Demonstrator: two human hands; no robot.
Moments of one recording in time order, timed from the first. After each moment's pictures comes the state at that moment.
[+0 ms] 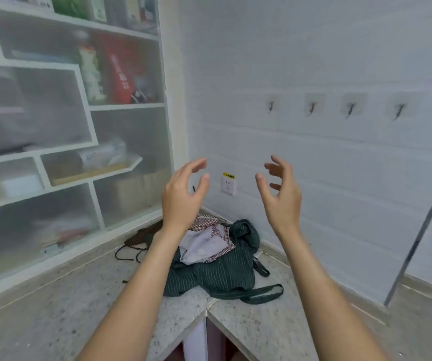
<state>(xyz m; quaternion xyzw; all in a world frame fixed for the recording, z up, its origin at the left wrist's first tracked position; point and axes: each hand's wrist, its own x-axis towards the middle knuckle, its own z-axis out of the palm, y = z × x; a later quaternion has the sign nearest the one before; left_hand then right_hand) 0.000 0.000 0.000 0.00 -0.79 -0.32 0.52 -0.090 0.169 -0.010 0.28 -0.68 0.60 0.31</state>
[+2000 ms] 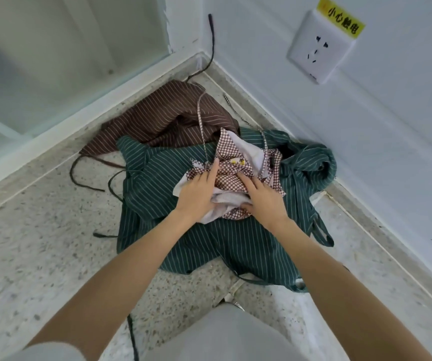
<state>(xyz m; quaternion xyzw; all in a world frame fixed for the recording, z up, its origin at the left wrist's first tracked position) -0.273 -0.232 -0.387 0.10 -0.99 -0.12 -0.04 -0.361 -0.060 -0.376 0.39 -0.91 0.04 -0.13</state>
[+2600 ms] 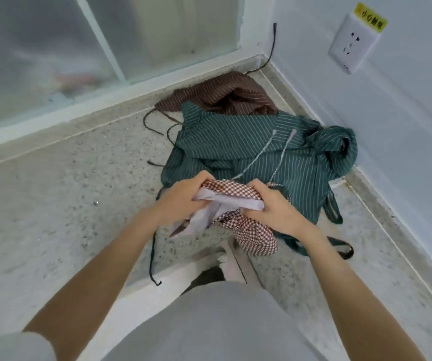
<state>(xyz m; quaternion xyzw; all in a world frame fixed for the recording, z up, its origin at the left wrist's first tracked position) -0.078 -0.169 -0.277 0.16 -0.90 -0.40 -0.02 -0.242 0.015 -0.279 0.50 -0.72 0.33 -0.34</state>
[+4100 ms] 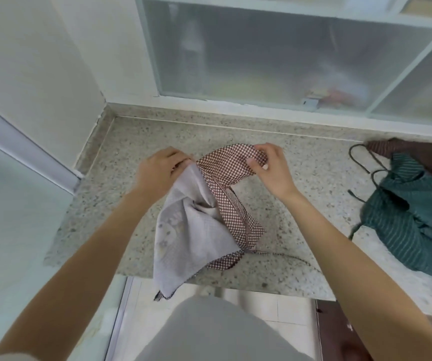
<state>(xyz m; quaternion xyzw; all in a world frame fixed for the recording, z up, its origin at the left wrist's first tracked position) 0.465 -0.398 -0.265 0.45 -0.85 -0.04 0.27 0.194 -0.356 -0.267 0.59 -0.70 0.30 -0.26</state>
